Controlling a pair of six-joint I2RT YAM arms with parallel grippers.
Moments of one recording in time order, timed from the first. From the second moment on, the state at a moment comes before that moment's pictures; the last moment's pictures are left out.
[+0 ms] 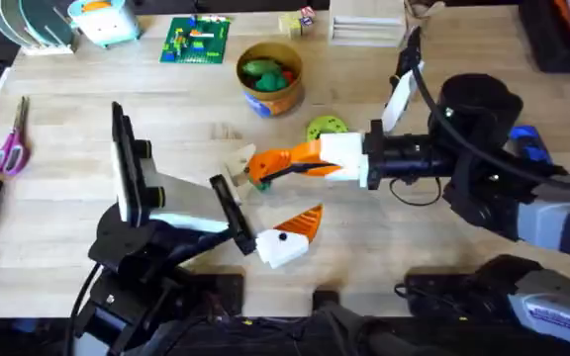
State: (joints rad) left arm -0.42 0.01 0.01 -0.06 0.69 -0.16; right arm 0.51 1.17 0.40 0.45 -0.92 1.25
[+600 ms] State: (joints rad) left arm -0.42 0.01 0.01 -0.06 0.76 -0.17; right arm 0.58 1.24 0.40 0.54 -0.85 1.30
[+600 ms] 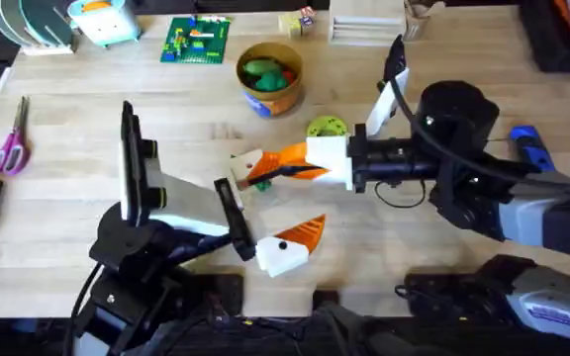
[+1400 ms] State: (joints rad) left arm -0.41 0.01 0.01 -0.06 0.72 -0.19; right arm 0.70 1.25 0.40 0.57 -0.59 1.31
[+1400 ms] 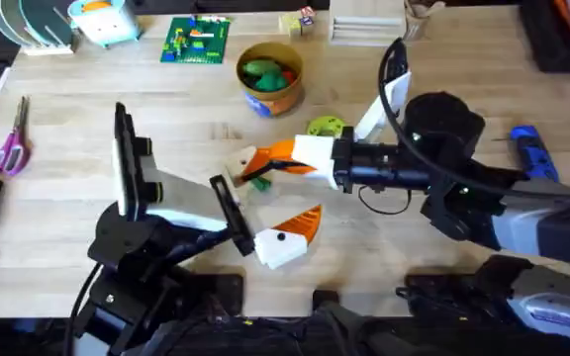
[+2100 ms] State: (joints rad) left arm -0.40 0.01 0.01 -0.06 0.67 -0.20; right arm 0.80 1.25 0.40 0.59 -0.38 1.34
